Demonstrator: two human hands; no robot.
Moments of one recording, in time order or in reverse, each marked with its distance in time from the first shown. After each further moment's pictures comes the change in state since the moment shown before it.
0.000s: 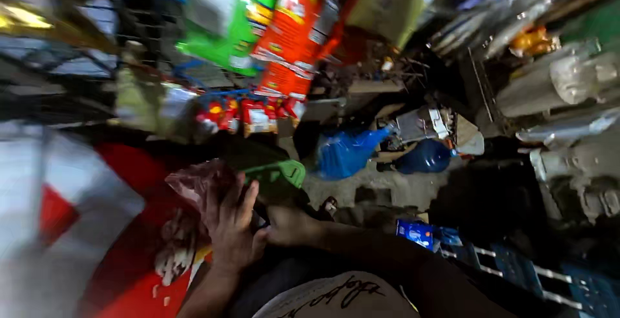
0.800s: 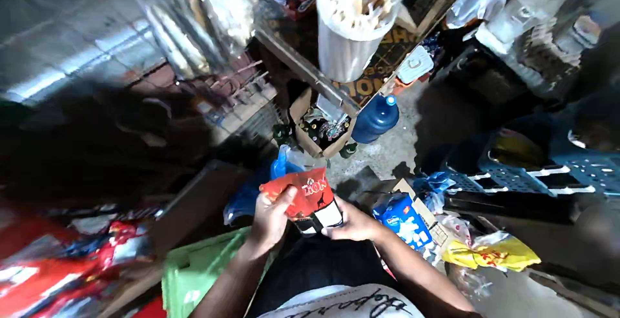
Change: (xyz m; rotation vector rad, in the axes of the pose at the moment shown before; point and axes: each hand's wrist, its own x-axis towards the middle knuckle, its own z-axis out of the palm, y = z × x) left_hand 0.164 0.284 0.308 -1.260 -0.707 -0.597; right_hand -0.269 0.160 -0.300 0.553 0.632 0.068
